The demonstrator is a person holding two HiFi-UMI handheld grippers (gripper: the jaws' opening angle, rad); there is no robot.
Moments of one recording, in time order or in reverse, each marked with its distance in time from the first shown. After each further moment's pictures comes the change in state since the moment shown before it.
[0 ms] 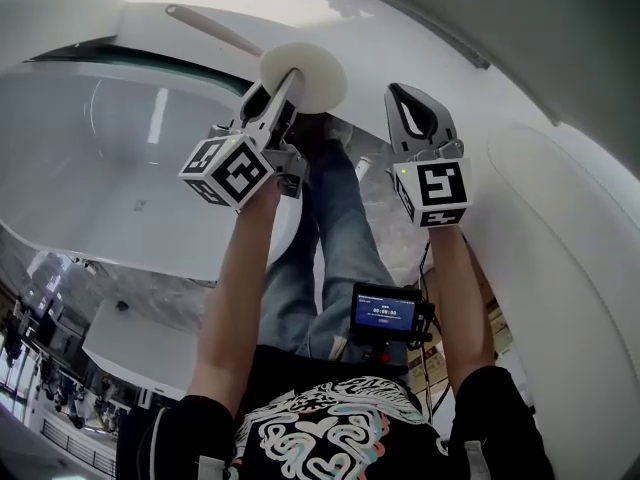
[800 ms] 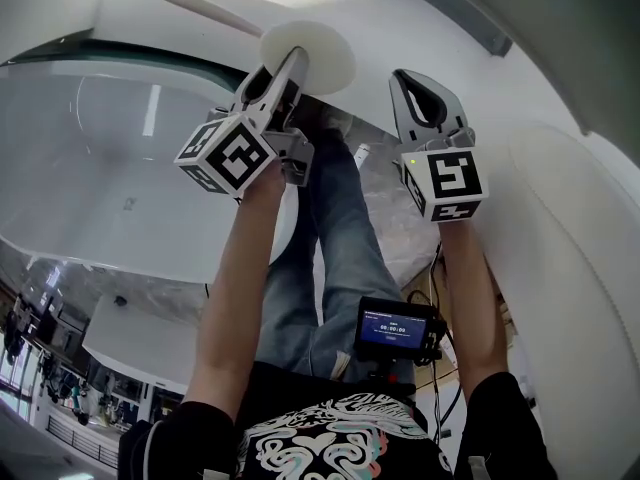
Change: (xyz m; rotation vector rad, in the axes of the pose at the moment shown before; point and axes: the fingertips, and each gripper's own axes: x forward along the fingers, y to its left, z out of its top) left arm 0.027 0.025 -0.028 -0.073 -0.004 0.001; right arm 0.020 -0.006 -0.039 0.016 0.041 0.018
